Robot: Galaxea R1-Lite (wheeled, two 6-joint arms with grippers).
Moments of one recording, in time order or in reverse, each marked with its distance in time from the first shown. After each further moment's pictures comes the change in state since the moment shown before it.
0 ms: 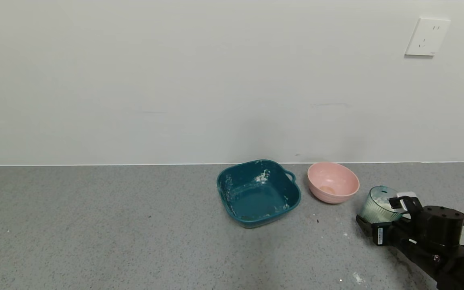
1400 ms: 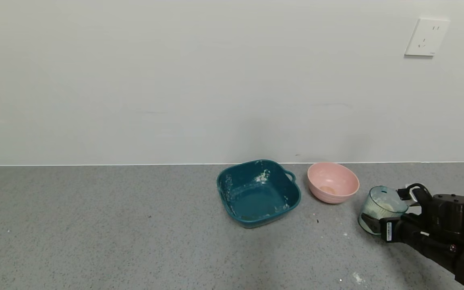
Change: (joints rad) left arm 0.000 0.000 0.000 0.000 0.000 0.000; right arm -0.016 -0.216 -0.050 0.346 0.030 0.033
